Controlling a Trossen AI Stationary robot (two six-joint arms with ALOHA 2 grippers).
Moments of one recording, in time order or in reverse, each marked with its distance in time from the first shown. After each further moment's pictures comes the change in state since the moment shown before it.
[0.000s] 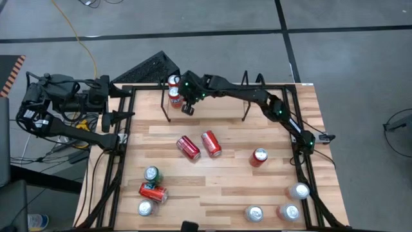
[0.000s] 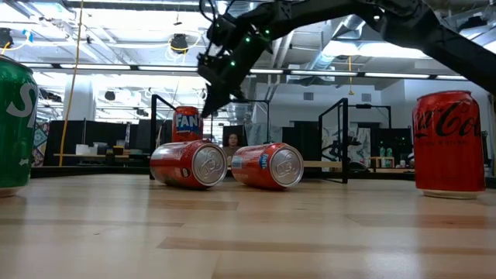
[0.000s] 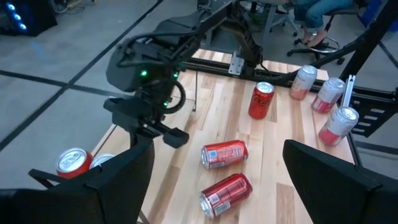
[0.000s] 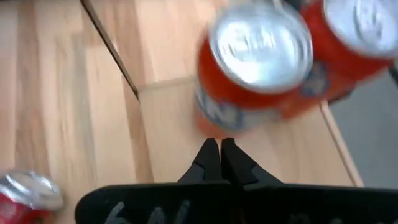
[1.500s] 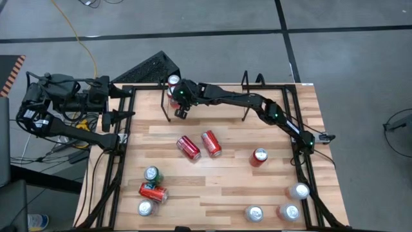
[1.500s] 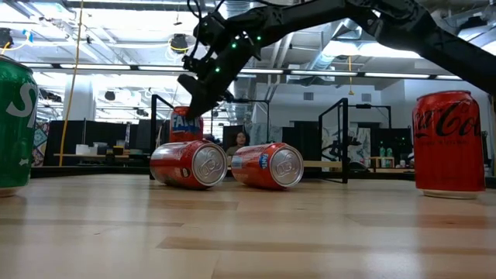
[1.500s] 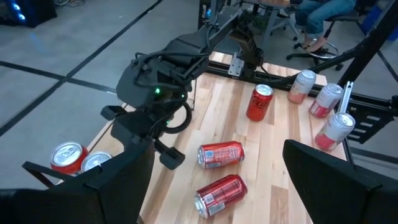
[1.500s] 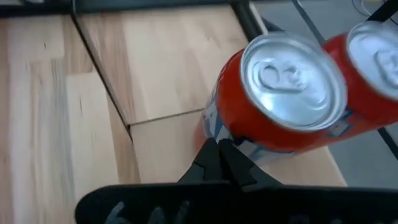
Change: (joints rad) left arm 0.000 0.001 0.000 0.001 0.000 -0.044; right arm 0.056 0.056 -0.001 0.158 0.133 0.007
